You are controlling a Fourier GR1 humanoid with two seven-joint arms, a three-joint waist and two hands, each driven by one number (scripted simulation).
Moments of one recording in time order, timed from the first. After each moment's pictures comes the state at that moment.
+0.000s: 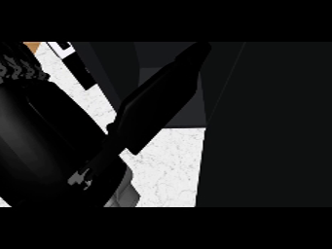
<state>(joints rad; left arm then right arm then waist) -0.89 0.00 -0.41 -1.91 -1.44 0.71 1.33 0.07 -0.14 0.23 -2.39 -0.27 0.10 0.33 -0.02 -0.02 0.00</state>
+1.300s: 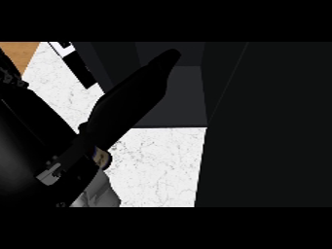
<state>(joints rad) -0.82 0.00 -0.36 -1.98 -1.40 0.58 1.32 -0.01 -0.14 0.23 -2.40 -0.18 -0.02 0.41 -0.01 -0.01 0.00</state>
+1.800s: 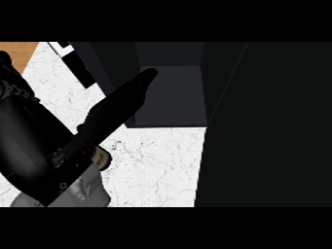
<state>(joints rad) -0.63 0.00 -0.35 -1.98 -1.34 0.66 1.26 0.04 -0.16 0.15 -2.42 -0.18 0.02 0.37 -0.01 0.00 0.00</state>
